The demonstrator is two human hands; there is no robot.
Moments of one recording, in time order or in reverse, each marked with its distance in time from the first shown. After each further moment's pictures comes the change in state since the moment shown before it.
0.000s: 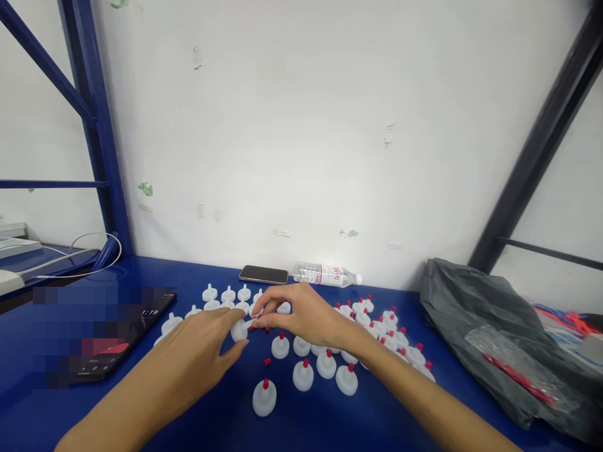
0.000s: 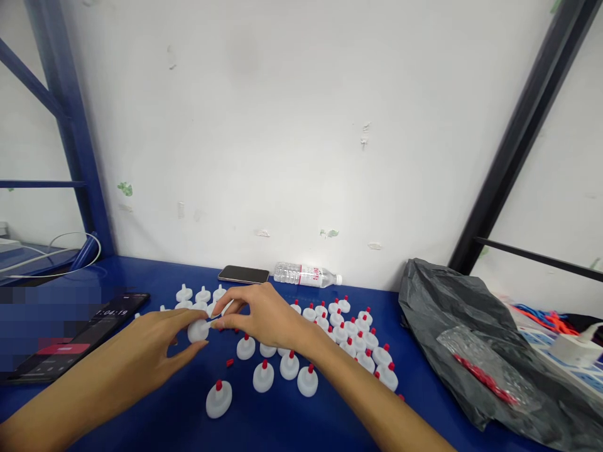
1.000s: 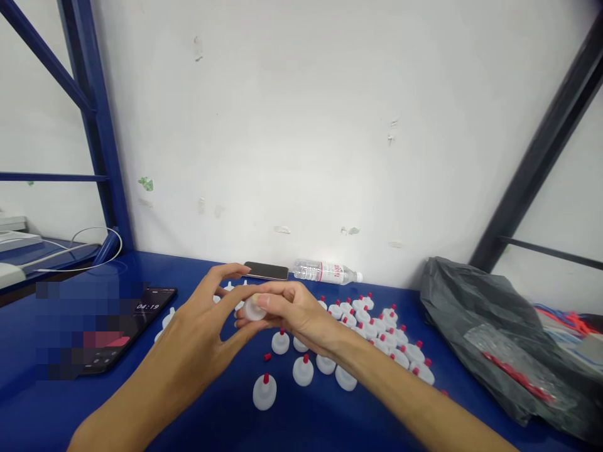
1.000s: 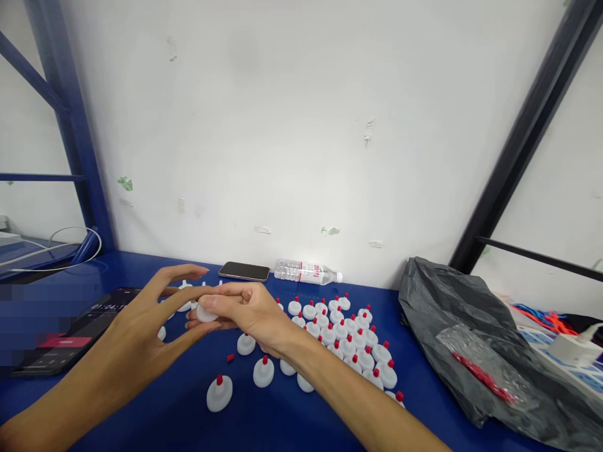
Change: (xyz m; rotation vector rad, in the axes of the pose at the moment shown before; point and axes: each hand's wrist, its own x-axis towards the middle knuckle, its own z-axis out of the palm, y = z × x) left_hand 0.002 0.013 -0.004 -0.176 0.475 0.196; right_hand 0.003 -0.005 0.026 0.773 0.022 0.124
